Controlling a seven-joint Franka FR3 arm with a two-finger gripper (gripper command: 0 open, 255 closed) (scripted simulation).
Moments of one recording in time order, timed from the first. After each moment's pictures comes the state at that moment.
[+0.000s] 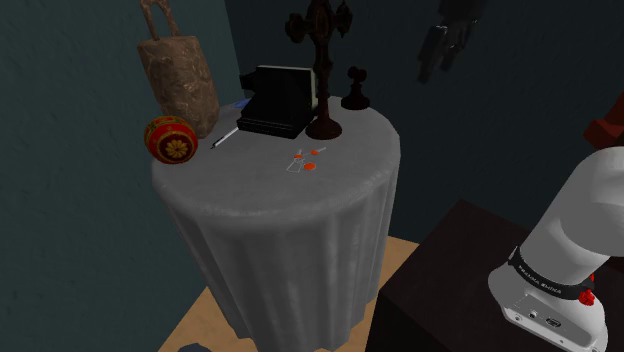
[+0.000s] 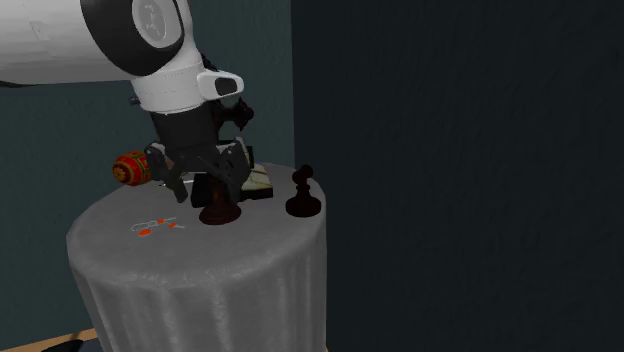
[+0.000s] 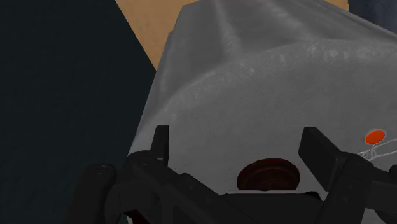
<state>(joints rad) 0.00 -0.80 0.07 -2.30 0.00 1.67 0.06</state>
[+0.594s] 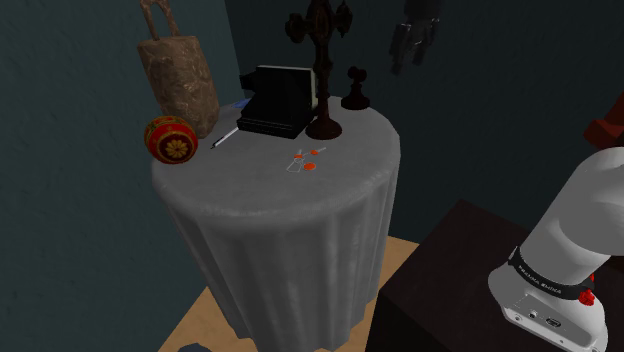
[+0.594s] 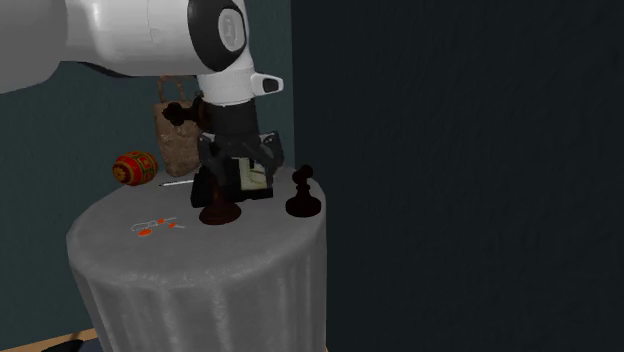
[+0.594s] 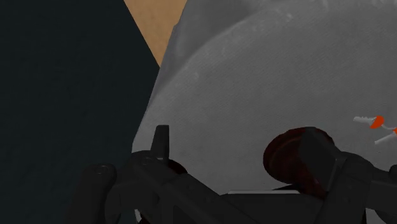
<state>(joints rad) -0.02 -0.51 0.01 -2.11 -0.02 1.72 -0.02</state>
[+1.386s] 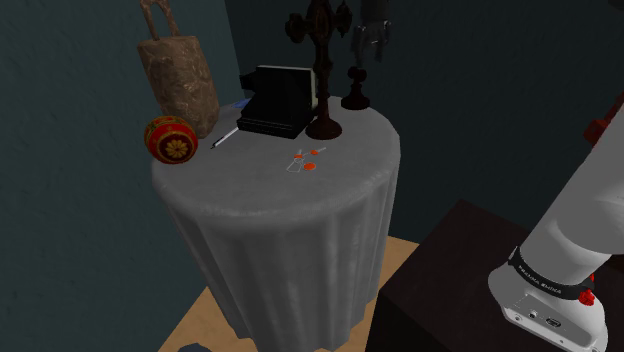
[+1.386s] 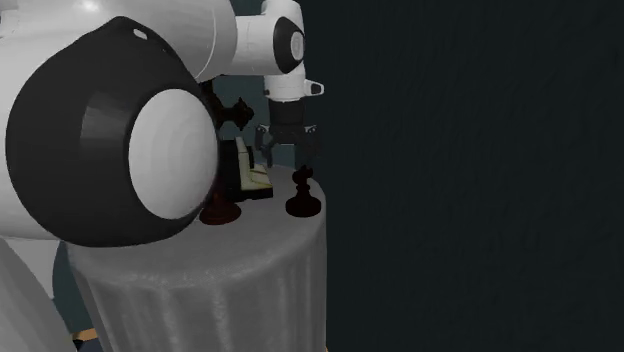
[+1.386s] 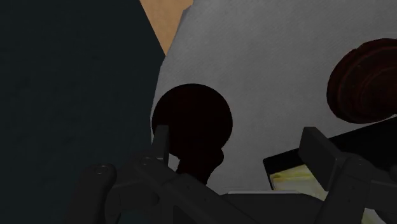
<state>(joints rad) -0.05 0.03 -0.06 -1.58 0.00 1.64 -0.14</state>
